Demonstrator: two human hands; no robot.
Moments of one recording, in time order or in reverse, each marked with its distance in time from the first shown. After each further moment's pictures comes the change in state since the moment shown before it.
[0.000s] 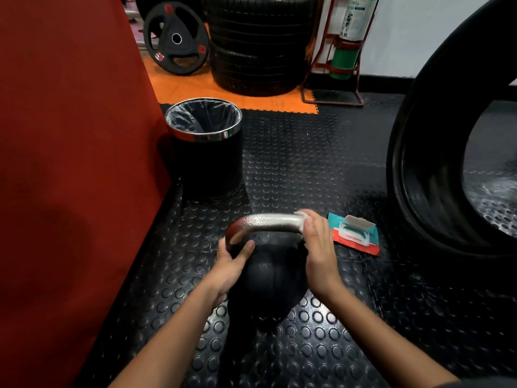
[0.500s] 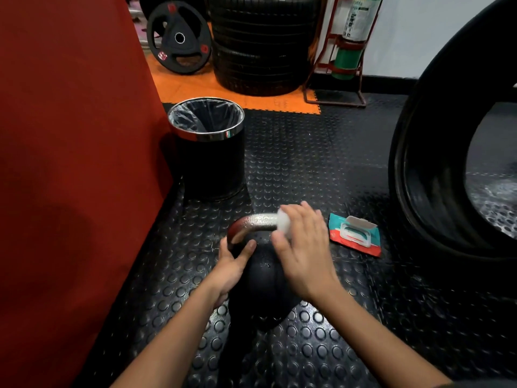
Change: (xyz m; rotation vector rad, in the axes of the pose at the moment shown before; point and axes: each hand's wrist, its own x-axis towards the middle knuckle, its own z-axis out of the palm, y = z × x) left_hand -0.001 -0.003 0.001 -0.037 0.012 0.013; right_hand 0.000 -0.012 0.008 -0.499 -0.093 -0.322
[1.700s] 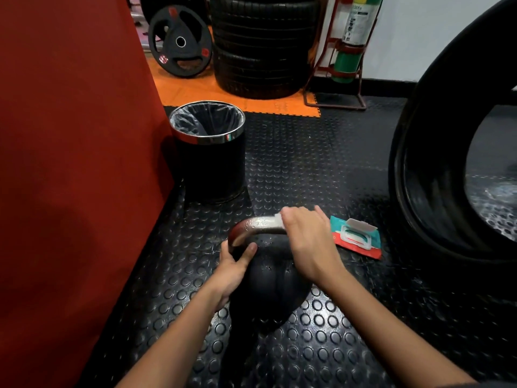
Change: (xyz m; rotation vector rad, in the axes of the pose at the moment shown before) left_hand -0.013 0.014 0.005 0.019 0.008 -0.004; right_hand 0.029 -0.006 -0.017 0.032 -0.089 0.093
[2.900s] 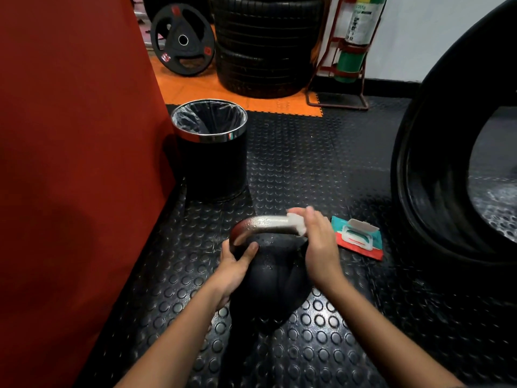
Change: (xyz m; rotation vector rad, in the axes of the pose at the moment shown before) left_hand 0.010 -0.009 -0.004 -0.002 0.006 -0.017; right_hand -0.011 0.017 0.015 0.489 0.174 0.215
